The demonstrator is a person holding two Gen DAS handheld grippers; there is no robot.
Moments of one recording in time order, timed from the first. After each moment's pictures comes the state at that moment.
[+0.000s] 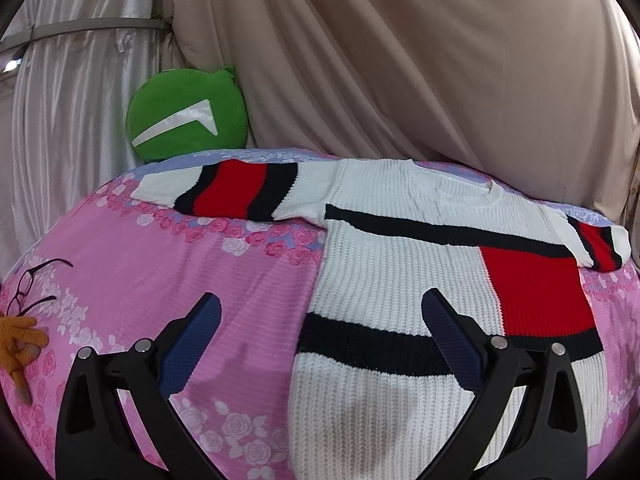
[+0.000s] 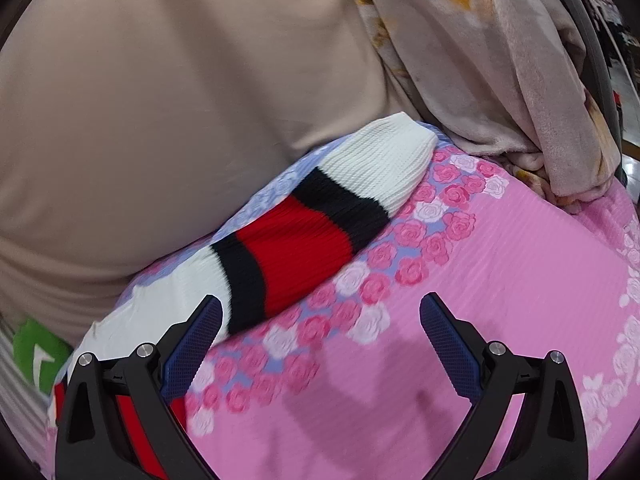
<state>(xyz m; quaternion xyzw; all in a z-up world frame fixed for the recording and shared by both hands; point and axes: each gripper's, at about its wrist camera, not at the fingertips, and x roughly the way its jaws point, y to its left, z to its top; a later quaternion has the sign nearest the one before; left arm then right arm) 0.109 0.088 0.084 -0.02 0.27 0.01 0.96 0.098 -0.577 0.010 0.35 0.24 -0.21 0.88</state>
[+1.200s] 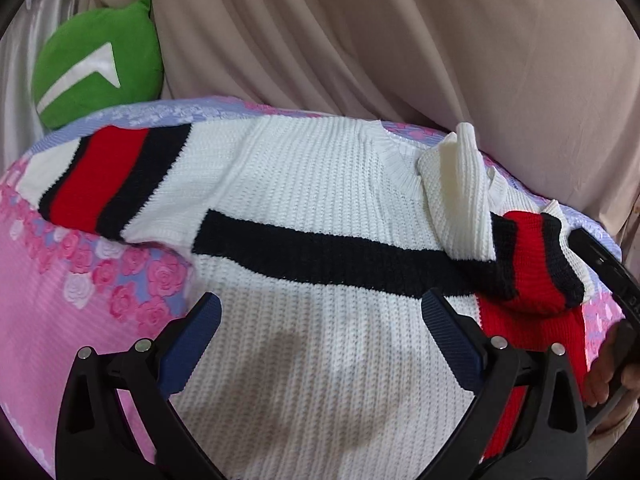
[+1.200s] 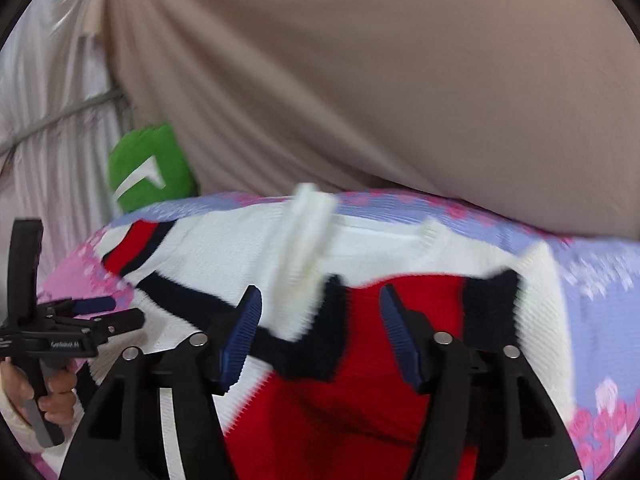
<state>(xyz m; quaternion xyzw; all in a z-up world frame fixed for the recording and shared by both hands) 0.288 0.030 0.043 -0.08 0.38 -0.06 0.92 0.269 -0.299 0.036 0.11 0.27 0.12 0.95</state>
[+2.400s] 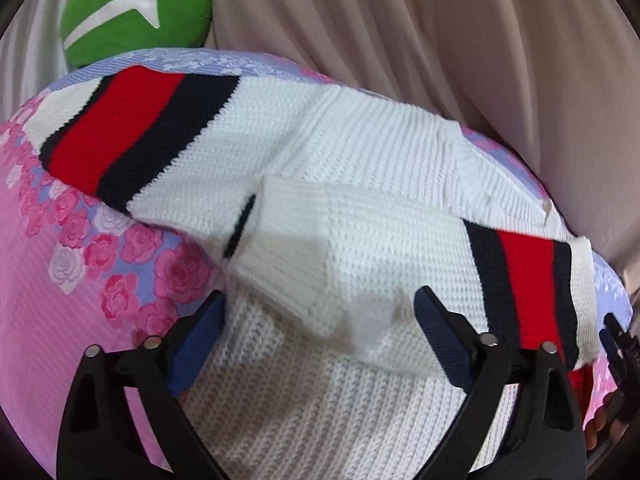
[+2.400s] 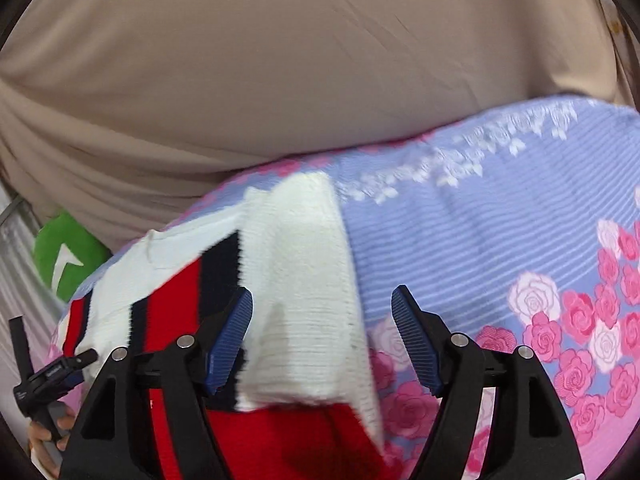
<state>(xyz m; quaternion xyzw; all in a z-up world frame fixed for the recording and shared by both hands) 0.321 0.067 0.009 -0.14 0.42 0.02 0.90 0.257 -0.373 -0.007 0.24 0.33 -0.02 0.91</state>
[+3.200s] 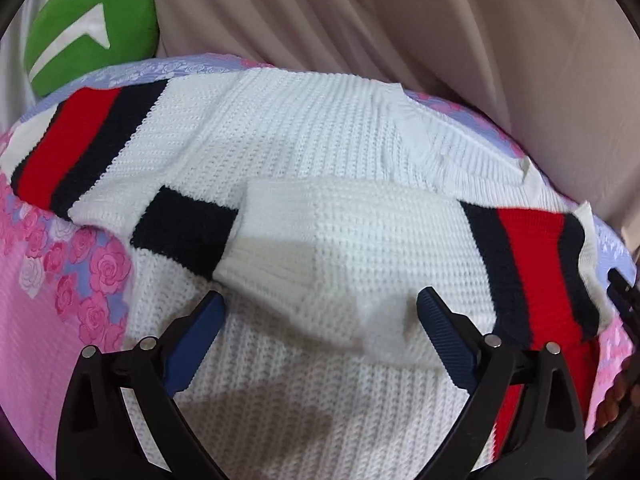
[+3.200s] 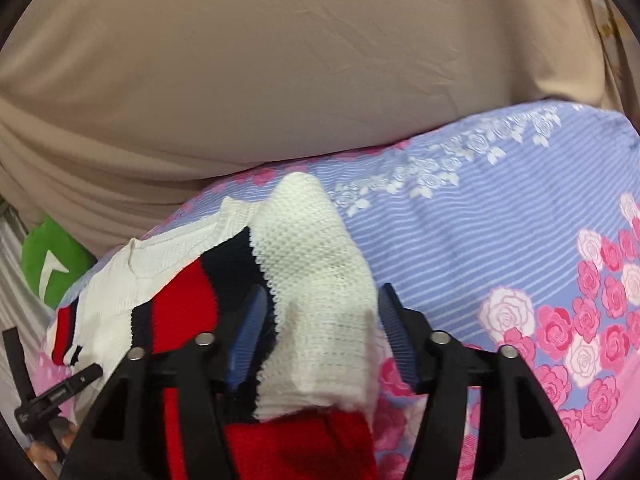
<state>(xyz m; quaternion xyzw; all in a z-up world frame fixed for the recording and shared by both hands) 0.332 0.019 -0.002 -0.10 0.43 -0.03 0.90 0.240 -0.415 -0.003 0.22 0.33 -0.04 0.92</state>
